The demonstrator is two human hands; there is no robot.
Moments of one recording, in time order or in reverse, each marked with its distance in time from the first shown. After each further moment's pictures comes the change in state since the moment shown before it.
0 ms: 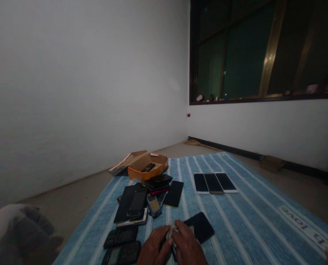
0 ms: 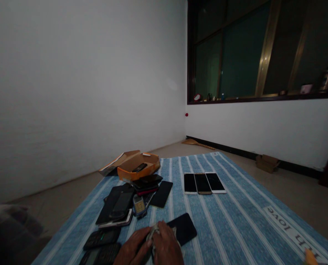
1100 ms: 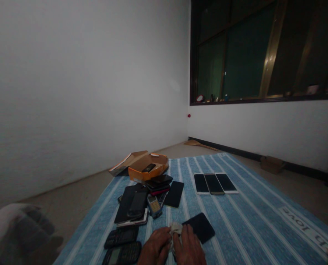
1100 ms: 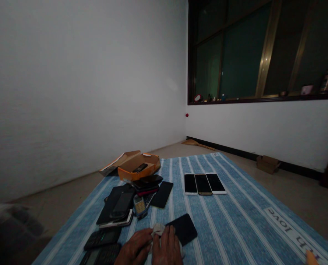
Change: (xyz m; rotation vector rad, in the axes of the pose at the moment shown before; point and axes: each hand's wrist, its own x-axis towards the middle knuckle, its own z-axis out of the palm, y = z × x) left_hand 0.000 -0.004 -0.001 0.033 0.038 0.201; right_hand -0.012 -0.013 0.007 -0.344 0.071 0.083
